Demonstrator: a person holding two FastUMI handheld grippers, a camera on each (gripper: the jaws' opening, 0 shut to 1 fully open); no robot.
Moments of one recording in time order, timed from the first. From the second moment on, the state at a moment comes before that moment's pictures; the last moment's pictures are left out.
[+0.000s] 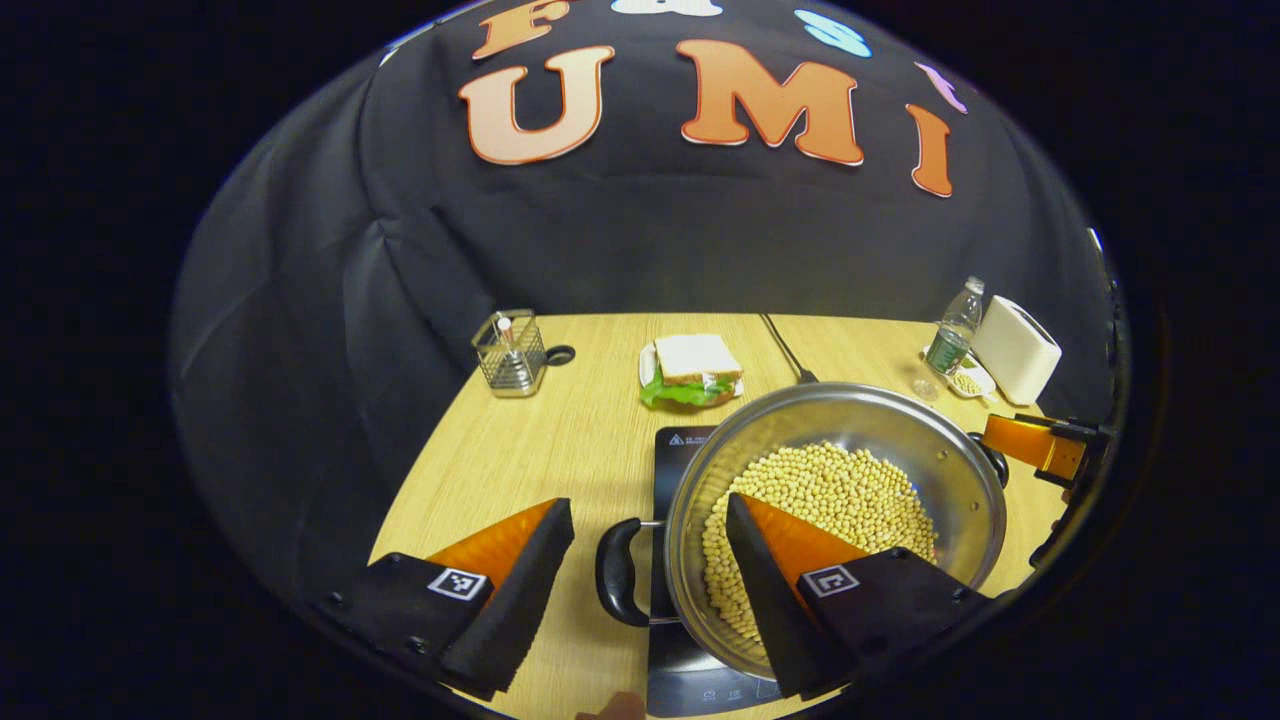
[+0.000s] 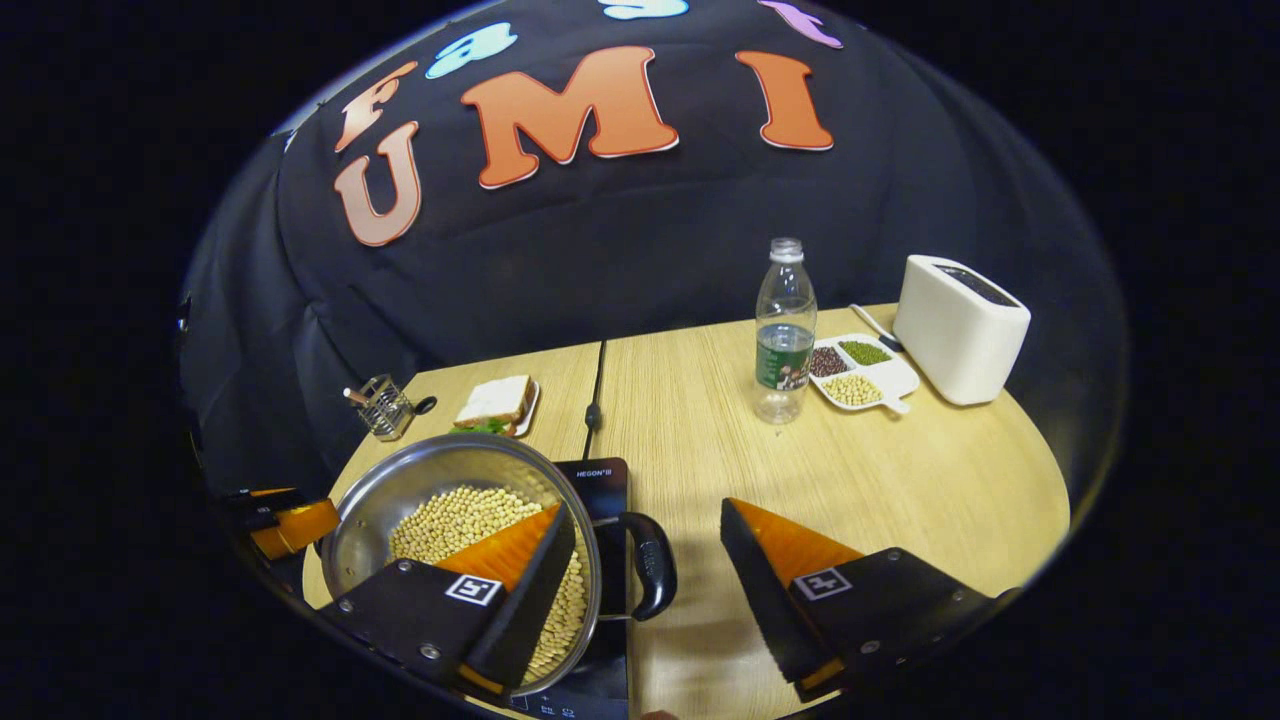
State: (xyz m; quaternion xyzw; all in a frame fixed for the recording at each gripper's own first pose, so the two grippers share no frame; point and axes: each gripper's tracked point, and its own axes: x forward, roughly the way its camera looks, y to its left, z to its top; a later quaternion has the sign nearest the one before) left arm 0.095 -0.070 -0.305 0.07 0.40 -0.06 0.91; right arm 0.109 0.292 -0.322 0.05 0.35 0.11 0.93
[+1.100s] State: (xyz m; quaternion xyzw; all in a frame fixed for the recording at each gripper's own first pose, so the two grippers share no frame) left arm 0.053 -0.135 0.056 -0.02 0.05 -0.07 1.00; right arm 0.062 0.111 -0.036 0.03 0.07 0.08 0.99
